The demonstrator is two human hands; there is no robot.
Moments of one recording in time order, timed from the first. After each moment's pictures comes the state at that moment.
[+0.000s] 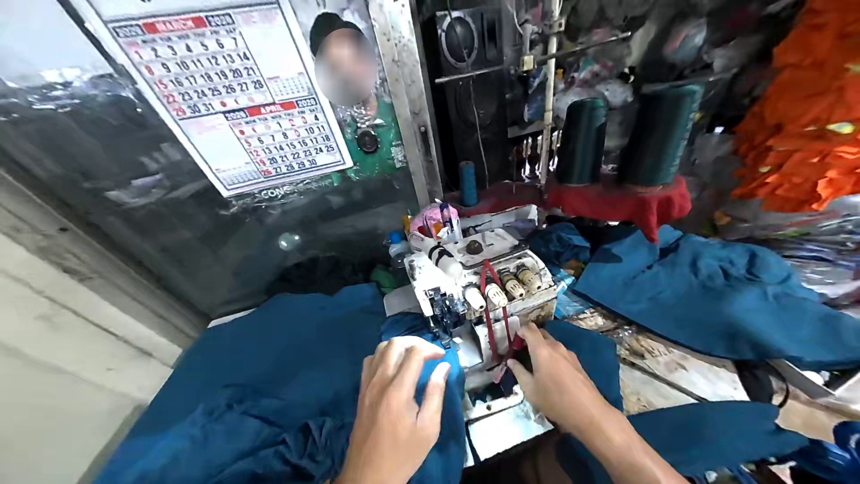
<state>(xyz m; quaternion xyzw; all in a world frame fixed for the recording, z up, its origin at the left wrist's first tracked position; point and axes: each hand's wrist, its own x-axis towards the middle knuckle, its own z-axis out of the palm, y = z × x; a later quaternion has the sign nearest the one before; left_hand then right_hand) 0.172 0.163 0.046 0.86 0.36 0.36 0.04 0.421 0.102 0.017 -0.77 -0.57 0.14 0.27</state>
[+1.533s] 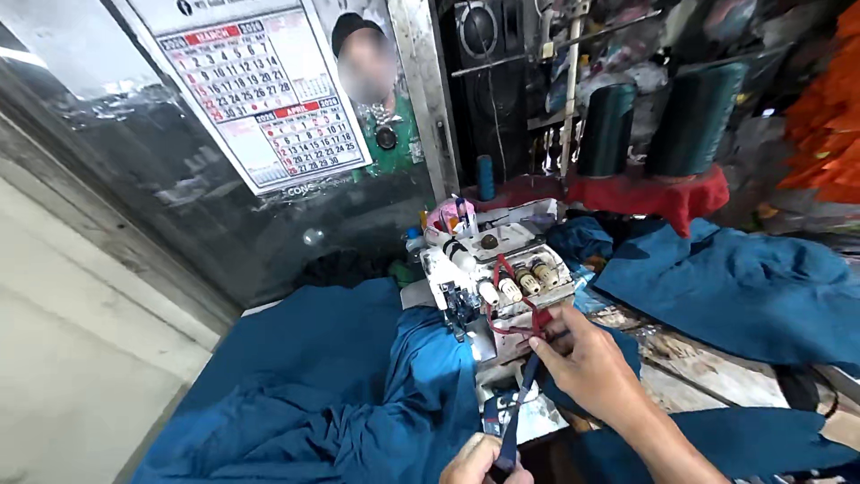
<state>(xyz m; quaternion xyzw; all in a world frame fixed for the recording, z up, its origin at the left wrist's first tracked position) 0.185 0.059 -0.018 0.73 0.34 0.31 0.52 0.436 0.091 0.024 -0.66 -0.55 0.16 0.48</state>
